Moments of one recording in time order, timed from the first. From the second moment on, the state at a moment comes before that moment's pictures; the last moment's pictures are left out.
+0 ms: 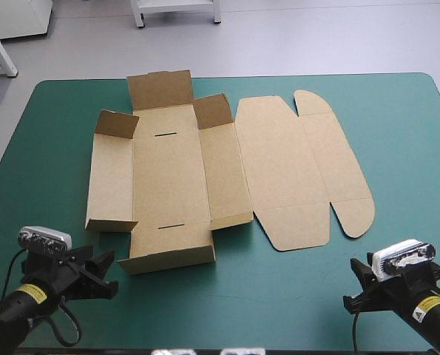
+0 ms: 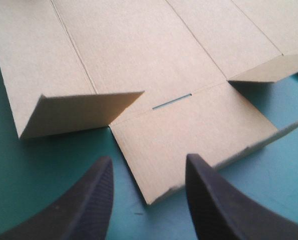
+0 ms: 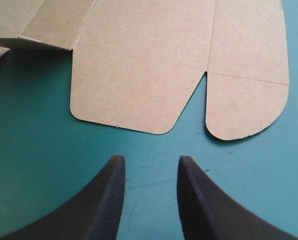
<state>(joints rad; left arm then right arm) -0.18 0.48 -0.58 -0.25 0.81 0.14 0.32 0.38 -0.48 0.09 0.73 -0.05</state>
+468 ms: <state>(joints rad) -0.17 0.90 -0.88 0.06 0.79 -0.06 0.32 0.67 -0.66 0.05 0.74 0.00</state>
